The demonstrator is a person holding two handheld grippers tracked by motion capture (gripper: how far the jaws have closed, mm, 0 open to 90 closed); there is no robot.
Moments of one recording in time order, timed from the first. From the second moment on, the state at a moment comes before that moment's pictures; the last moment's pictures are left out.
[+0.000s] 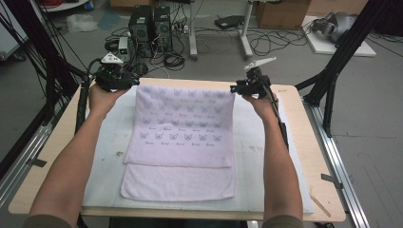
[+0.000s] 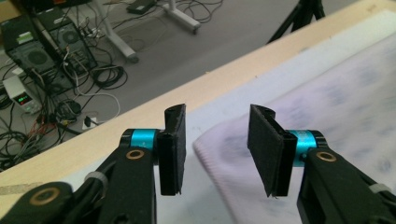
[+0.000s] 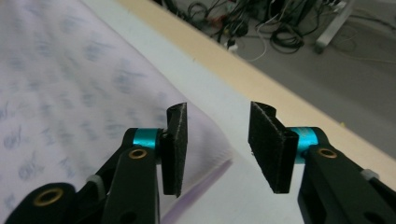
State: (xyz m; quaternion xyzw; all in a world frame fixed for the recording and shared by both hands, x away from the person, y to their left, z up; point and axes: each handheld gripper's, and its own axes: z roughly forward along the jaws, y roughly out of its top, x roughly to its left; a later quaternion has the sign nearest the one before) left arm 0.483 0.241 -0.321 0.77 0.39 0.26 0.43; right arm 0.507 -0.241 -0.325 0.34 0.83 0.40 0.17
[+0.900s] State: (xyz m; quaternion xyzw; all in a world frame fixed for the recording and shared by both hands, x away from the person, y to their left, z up) left arm 0.361 0.257 -0.406 0.83 0.25 0.13 0.48; right arm 0.378 -0.240 -0.396 0.23 0.87 0.44 0.09
